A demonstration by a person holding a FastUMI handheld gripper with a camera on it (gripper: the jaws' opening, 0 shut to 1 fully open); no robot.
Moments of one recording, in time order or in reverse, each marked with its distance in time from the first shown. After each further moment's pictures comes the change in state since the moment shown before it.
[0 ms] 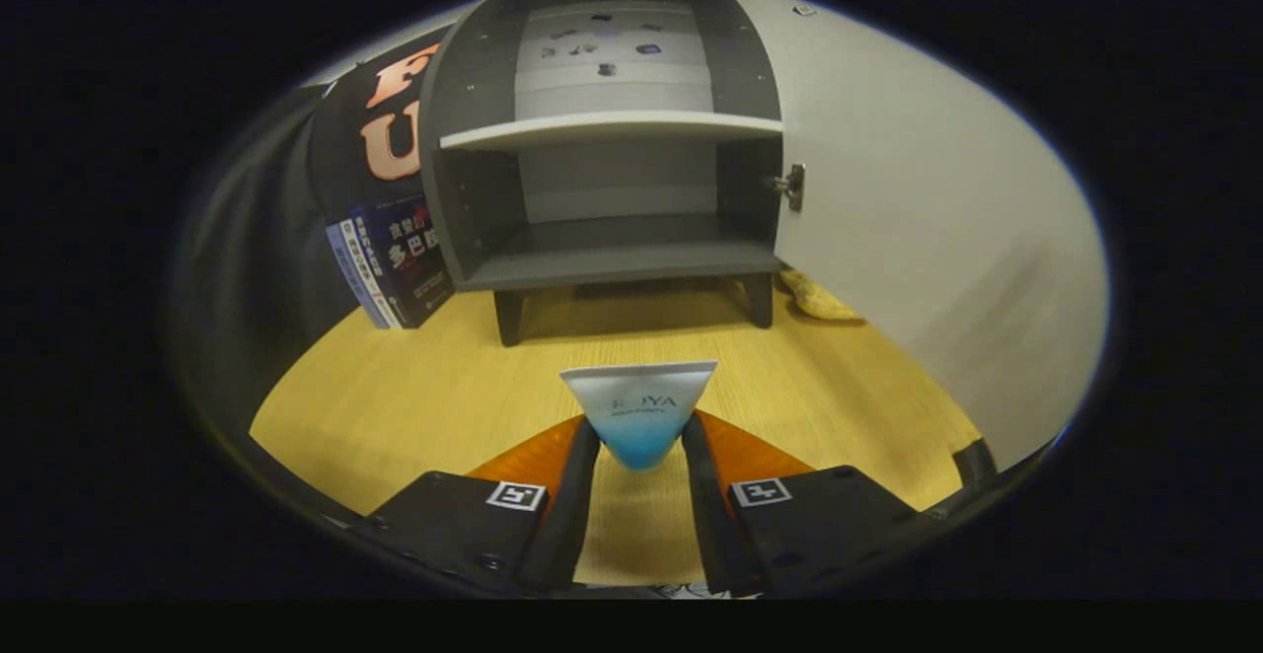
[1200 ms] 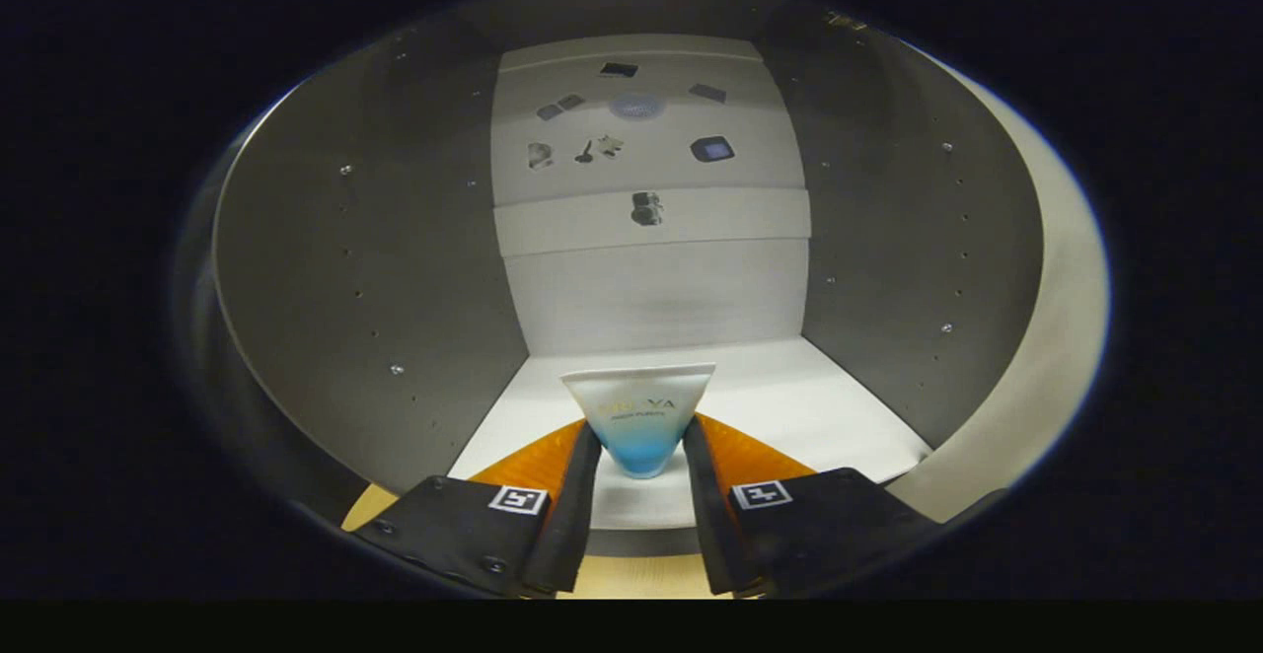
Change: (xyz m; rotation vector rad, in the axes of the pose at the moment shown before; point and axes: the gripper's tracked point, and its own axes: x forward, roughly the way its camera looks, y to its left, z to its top) arm 0.141 0.044 0.335 -0.008 -0.110 0.071
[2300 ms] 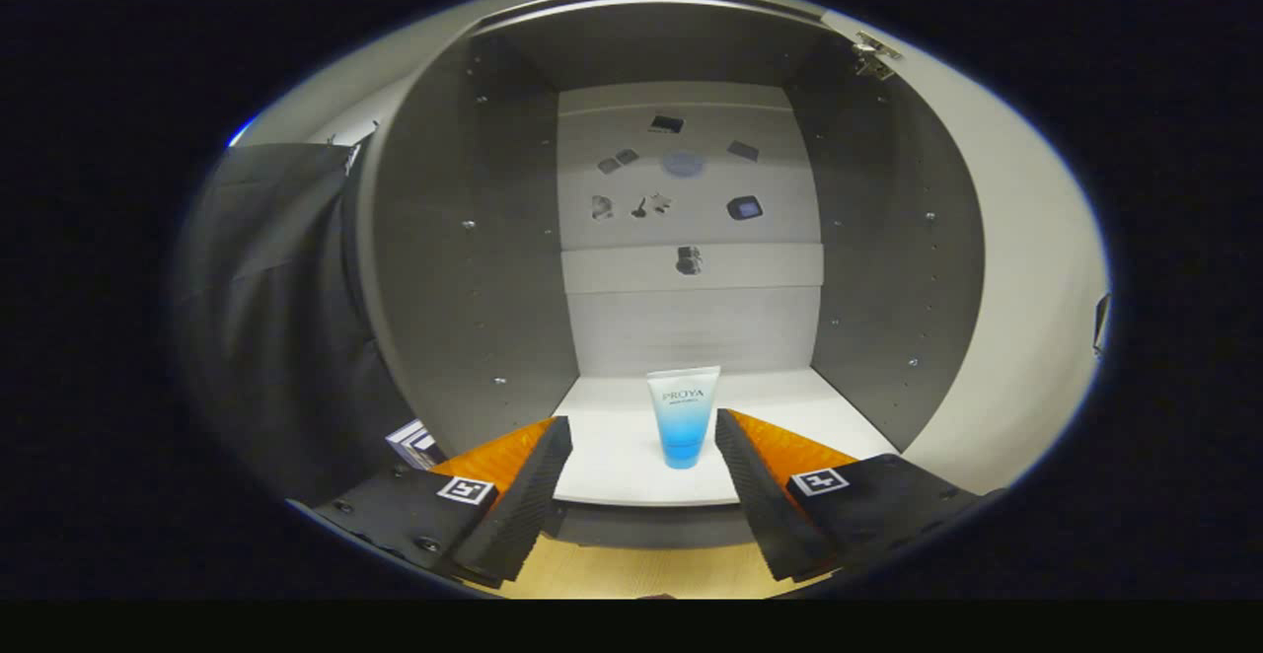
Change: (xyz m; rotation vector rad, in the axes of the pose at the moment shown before) arm -0.111 0.038 0.022 -0.054 -0.149 0.126
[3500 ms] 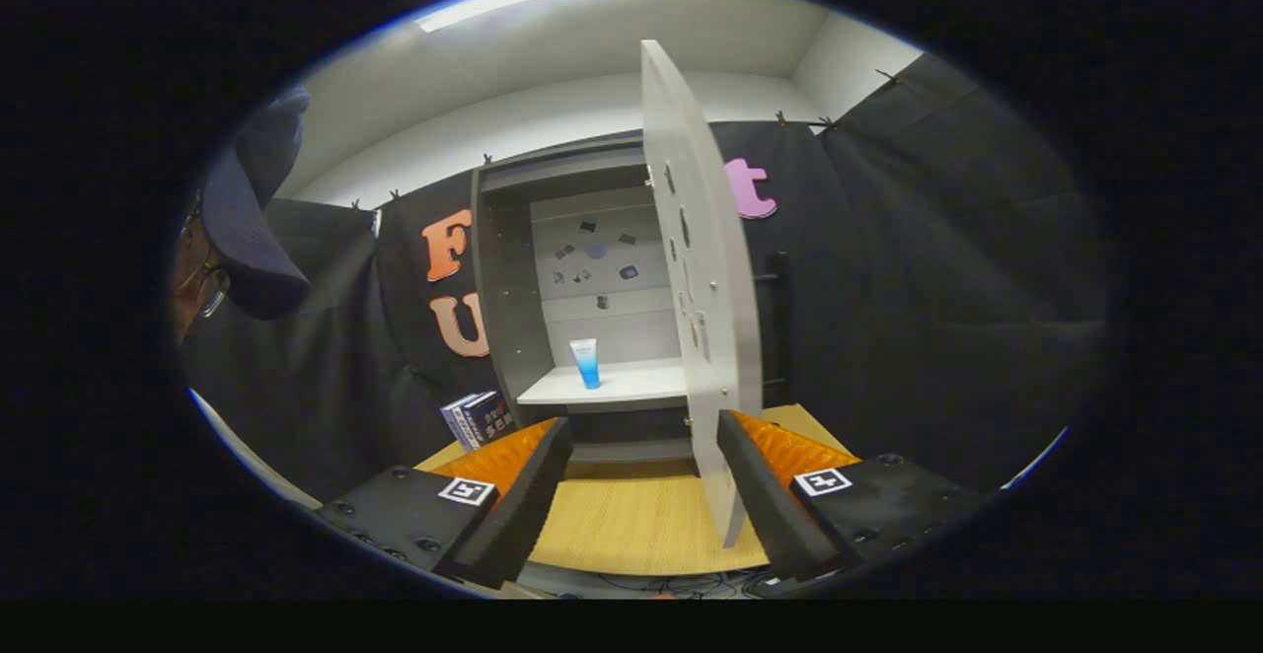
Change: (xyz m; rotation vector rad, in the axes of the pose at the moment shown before) arm -0.417 -0.135 -0.050 0.091 -0.150 -0.064
